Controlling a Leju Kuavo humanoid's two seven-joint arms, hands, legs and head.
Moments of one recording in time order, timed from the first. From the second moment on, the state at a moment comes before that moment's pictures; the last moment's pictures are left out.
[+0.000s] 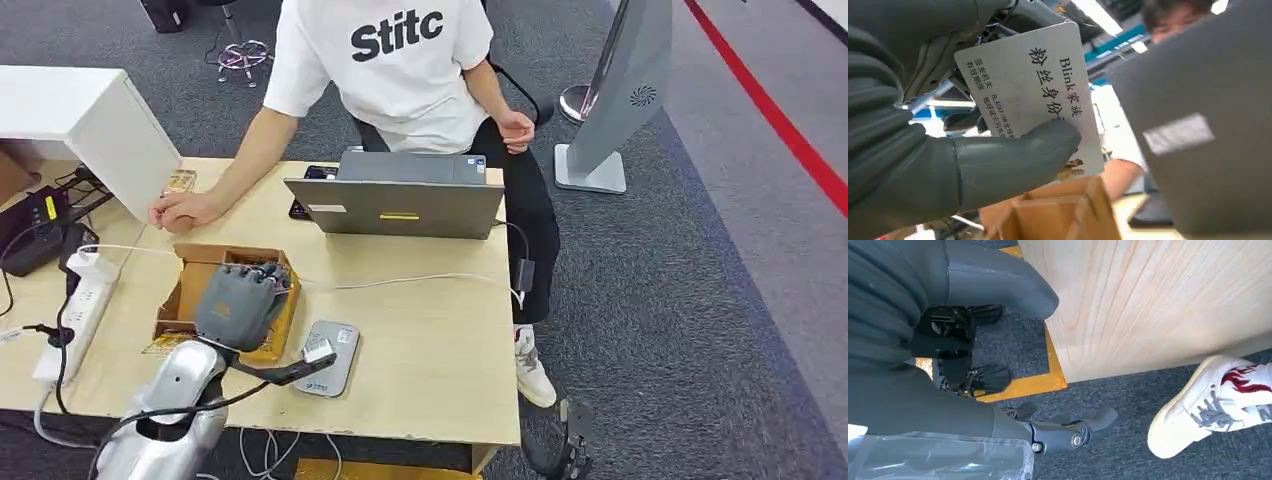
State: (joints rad) left arm -0.24 0.12 -0.38 -1.34 -1.39 0.15 -0.14; right arm -0.21 0.18 -0.31 -0.32 0.05 -0.16 -0.38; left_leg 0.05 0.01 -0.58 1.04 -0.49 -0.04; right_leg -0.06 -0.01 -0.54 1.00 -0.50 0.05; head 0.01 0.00
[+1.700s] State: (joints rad) left arm -0.41 0.18 -0.37 -1.25 -1.26 0.13 -0.11; right arm -0.21 0.18 -0.25 -0.32 0.03 -0.16 -0.37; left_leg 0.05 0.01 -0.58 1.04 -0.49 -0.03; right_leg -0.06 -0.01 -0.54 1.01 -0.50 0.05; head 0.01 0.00
